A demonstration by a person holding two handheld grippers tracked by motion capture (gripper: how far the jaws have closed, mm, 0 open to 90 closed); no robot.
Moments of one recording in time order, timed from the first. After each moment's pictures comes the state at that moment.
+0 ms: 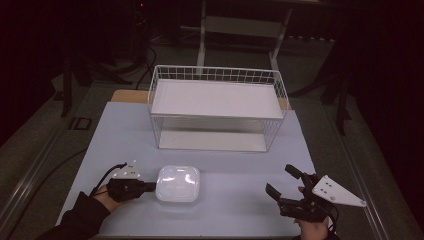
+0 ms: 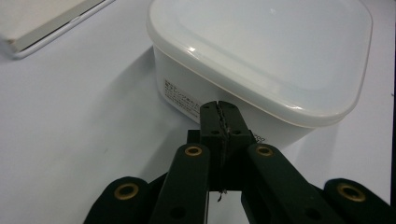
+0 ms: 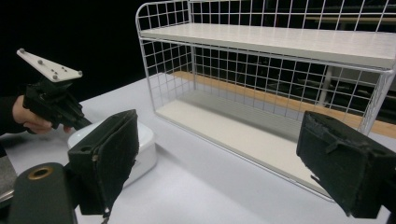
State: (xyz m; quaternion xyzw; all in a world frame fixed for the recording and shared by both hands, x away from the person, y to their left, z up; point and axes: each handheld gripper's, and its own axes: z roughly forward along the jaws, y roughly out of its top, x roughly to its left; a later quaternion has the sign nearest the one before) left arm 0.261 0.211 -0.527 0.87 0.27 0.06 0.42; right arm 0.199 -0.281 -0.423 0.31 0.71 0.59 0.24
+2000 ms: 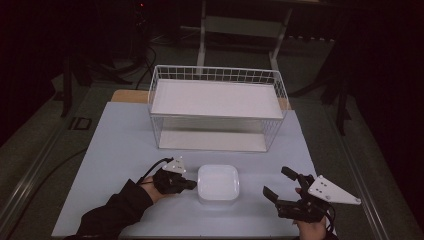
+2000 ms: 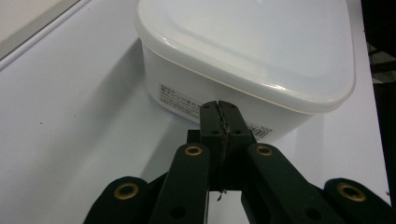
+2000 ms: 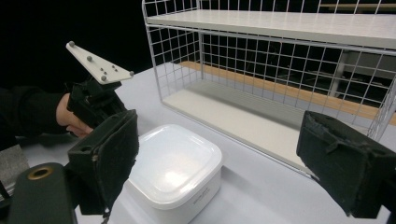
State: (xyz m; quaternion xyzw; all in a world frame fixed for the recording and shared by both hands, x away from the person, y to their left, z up) left arm 0.295 0.108 -0.527 0.88 0.21 0.02 0.42; right arm 0.202 -0.278 -0.431 0.31 0.72 0.58 0.22
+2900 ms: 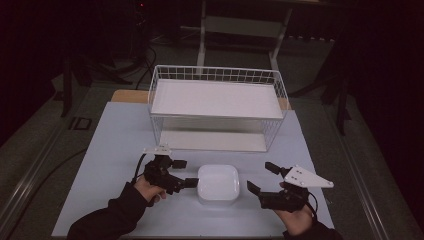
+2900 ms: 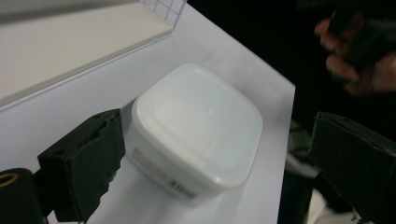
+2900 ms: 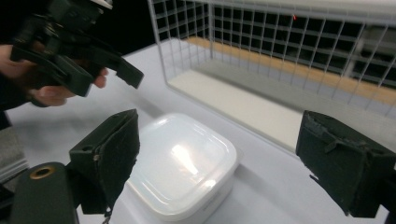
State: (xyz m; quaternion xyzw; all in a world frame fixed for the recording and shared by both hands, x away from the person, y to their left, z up) left arm 0.288 0.121 -0.478 0.77 0.34 -0.07 0.53; right arm 0.228 -0.243 -0.436 0.31 0.76 0.54 0.19
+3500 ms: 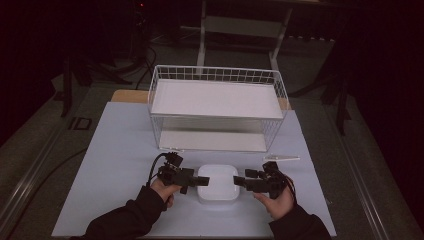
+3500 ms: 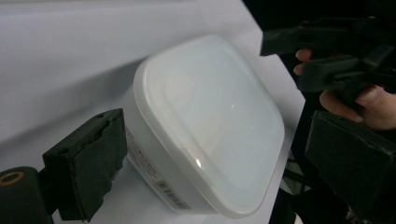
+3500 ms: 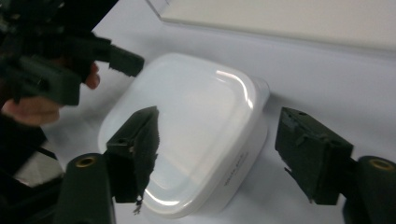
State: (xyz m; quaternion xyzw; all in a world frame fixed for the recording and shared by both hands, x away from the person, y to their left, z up) left arm 0.301 0.094 -0.504 0.74 0.45 -0.15 0.47; right arm 0.290 -0.222 -0.484 0.45 0.77 0.45 -0.02
